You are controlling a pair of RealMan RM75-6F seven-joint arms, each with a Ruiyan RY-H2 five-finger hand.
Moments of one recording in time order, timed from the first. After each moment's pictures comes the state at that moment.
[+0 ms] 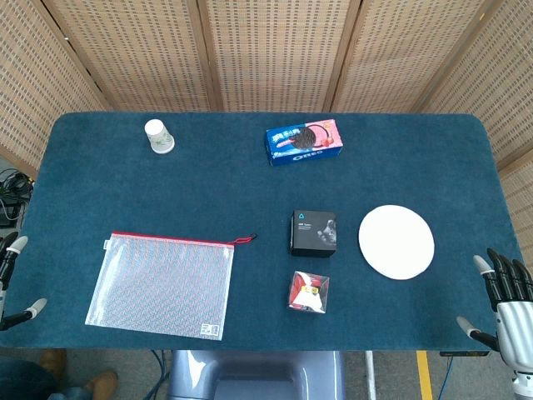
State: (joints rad) left arm 0.00 -1.02 -0.02 -1.76 1.58 1.60 0.08; right arm -0.05 -1.07 0.03 -1.67 -1.68 1.70 -0.01
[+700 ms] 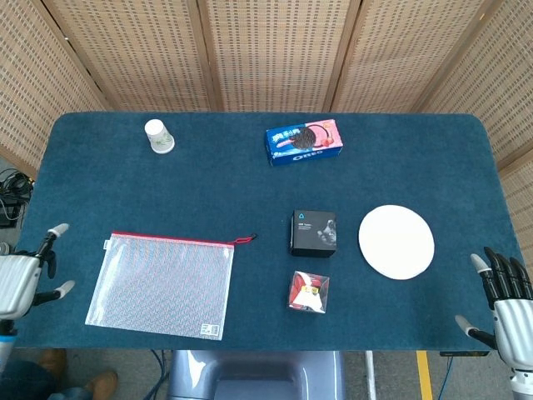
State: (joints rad) left arm -0.16 -1.07 -0.08 -1.74 1.55 1.41 0.09; right arm -0.04 -1.07 0.03 -1.68 -1.67 1.68 -0.02
